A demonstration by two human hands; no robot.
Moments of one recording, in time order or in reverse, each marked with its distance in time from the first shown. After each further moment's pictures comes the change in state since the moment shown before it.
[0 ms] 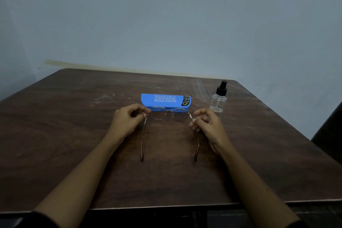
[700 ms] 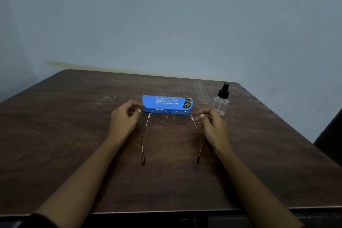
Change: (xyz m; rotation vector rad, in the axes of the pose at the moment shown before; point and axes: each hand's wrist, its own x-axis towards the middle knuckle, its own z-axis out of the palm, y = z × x) left_hand 0.009 -0.010 0.004 0.026 0.220 -0.019; right_hand 0.007 0.008 0.002 -0.133 0.196 -0.128
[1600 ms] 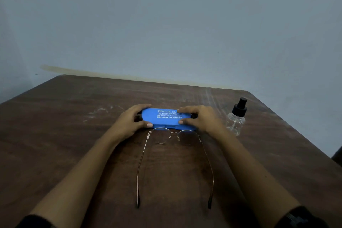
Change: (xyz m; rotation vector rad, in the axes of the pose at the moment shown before) left_hand 0.070 -0.029 0.021 0.043 -0.407 0.030; right_hand 0.100 -0.012 0.036 -0.621 -0.492 -0.155
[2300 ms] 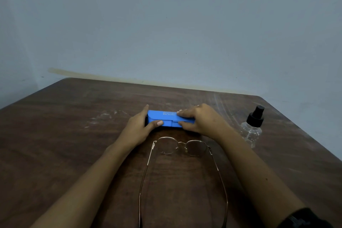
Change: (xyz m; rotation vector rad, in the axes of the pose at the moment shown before) left_hand 0.011 0.016 0.016 0.199 0.095 -0.134; right_hand 0.034 -0.001 0.003 -0.389 -0.036 -0.368
